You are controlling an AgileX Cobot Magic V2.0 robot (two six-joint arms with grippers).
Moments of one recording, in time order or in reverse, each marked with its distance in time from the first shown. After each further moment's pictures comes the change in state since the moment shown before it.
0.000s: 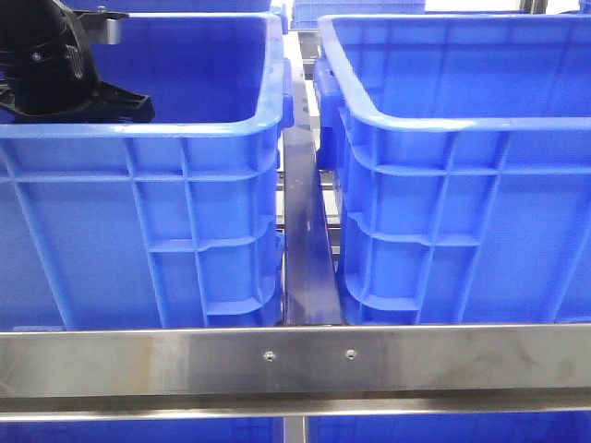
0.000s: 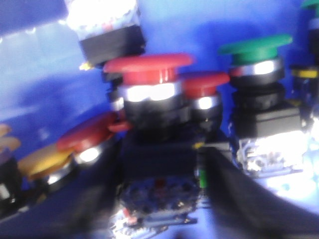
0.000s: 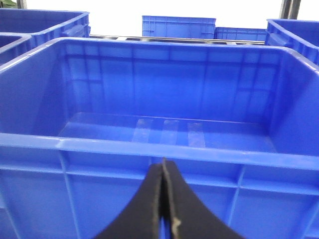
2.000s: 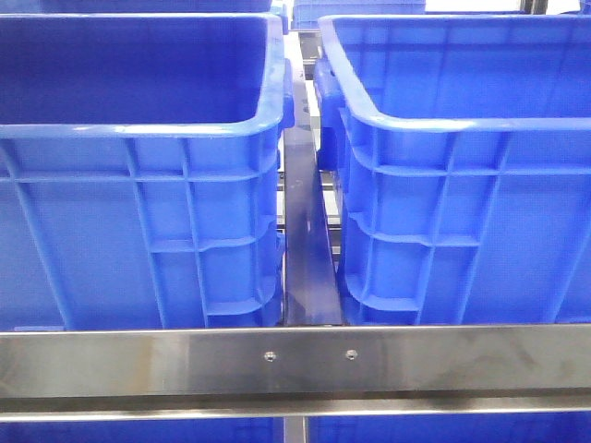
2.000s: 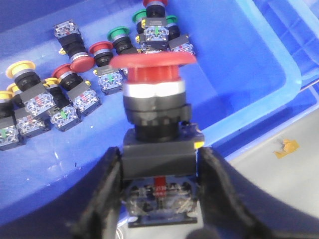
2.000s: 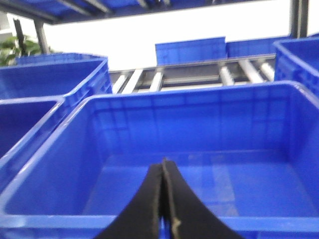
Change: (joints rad) left arm -0.256 -0.948 0.377 -0.008 0.188 0.000; right arm 0.000 0.041 -0.351 0.132 0.315 0.027
